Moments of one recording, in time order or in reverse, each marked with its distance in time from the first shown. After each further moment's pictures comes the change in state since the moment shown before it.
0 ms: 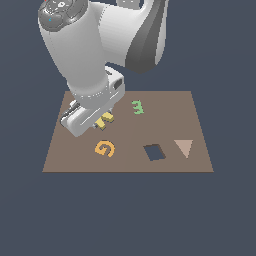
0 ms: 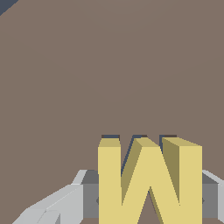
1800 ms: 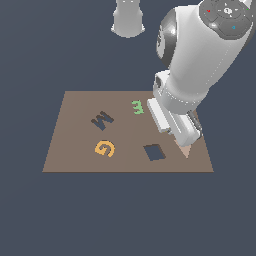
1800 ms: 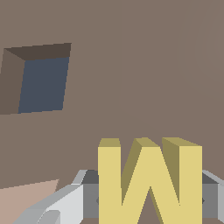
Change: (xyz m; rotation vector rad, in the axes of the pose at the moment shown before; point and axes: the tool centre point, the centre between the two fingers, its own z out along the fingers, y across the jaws) arm -0.172 0.125 0.001 0.000 0.000 -0.994
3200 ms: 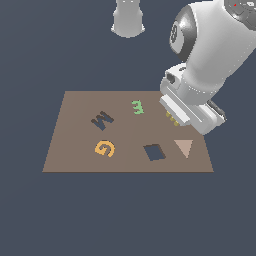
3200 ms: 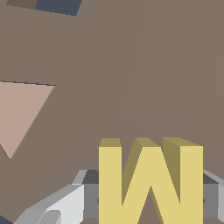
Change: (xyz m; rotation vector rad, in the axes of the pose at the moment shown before) arm -0.051 0.015 0.004 0.001 0.001 -0.243
